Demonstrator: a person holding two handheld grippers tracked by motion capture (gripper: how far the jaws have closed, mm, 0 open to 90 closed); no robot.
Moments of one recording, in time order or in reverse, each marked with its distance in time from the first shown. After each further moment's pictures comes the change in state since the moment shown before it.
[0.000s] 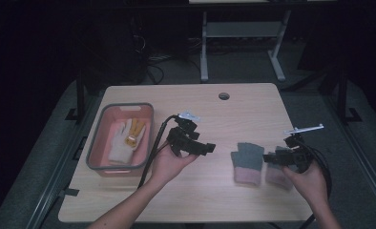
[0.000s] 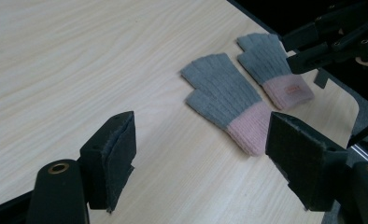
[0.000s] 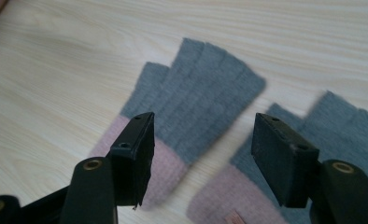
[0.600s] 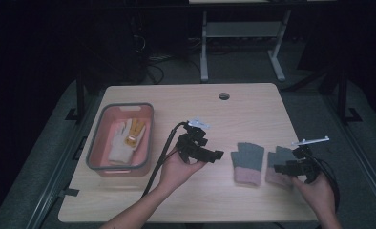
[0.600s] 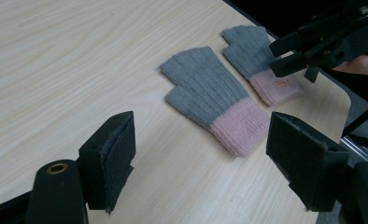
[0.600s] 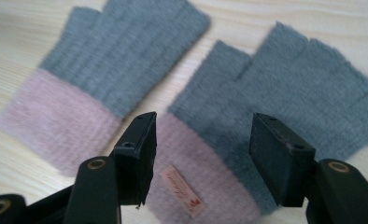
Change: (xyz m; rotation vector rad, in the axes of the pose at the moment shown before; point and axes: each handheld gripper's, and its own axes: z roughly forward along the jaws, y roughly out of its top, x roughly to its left) left arm -0.015 -0.009 0.020 -0.007 -0.038 0.009; right arm -0.031 -0.035 0.014 0.051 -0.101 0.031
